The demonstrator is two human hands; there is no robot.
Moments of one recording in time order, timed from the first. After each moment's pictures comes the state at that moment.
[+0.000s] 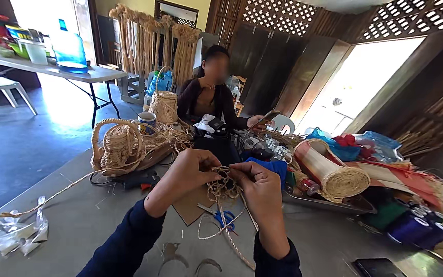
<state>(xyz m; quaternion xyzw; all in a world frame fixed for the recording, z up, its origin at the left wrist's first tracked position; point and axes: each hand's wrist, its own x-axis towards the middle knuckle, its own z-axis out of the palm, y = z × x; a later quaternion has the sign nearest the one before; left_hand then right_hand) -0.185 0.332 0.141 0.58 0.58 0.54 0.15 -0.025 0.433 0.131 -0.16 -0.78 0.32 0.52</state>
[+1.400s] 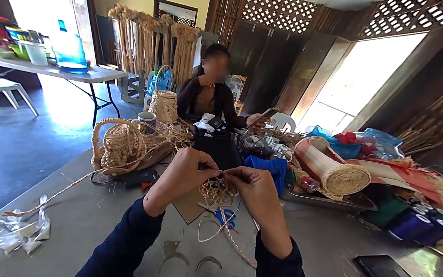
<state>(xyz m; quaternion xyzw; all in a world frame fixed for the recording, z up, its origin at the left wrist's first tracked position) -0.183 0.328 0.143 0.60 0.62 0.50 0.07 -0.017 0.429 0.137 -0.20 -0.82 0.36 0.40</state>
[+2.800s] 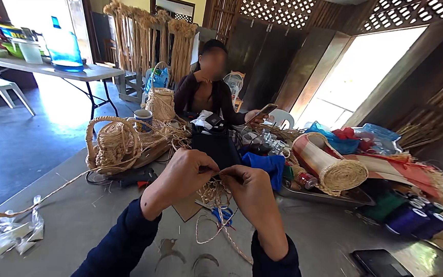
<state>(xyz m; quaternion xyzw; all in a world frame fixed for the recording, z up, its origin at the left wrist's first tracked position) -0.181 0.339 0.126 0.68 0.55 0.49 -0.07 -0.013 0.425 0.137 -0.20 -0.86 0.24 0.40</state>
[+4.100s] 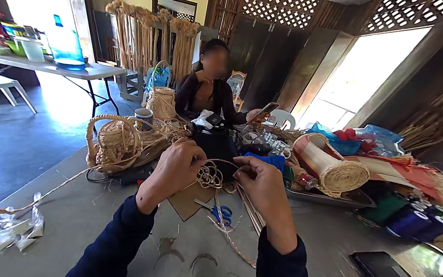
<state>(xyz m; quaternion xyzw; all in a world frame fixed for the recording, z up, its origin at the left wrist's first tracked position) -0.191 0.337 0.133 0.61 0.66 0.43 -0.07 -0.004 0.449 0.140 -0.27 -0.85 0.23 0.40</state>
